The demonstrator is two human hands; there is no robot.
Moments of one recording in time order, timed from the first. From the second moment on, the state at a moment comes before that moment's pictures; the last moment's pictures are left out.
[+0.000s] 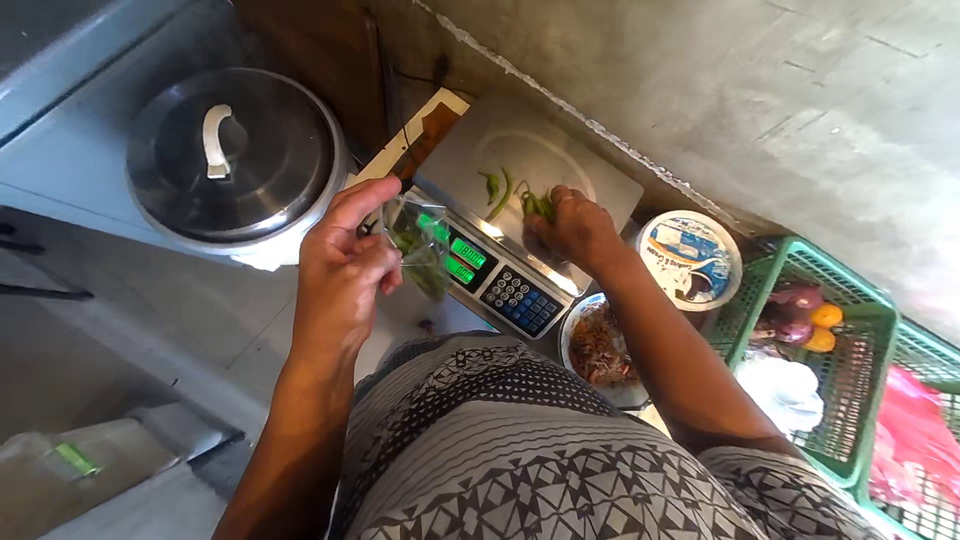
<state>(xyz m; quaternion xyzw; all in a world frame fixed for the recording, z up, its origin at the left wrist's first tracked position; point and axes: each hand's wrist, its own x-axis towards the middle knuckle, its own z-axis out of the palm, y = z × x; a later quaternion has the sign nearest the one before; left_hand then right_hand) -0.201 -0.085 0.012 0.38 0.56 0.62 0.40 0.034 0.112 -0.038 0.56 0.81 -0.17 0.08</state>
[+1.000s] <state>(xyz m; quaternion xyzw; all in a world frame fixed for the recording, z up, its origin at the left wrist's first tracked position) -0.164 0.044 0.078 0.49 0.46 0.67 0.33 -0.037 0.112 -0.043 0.67 0.72 -0.16 0.06</state>
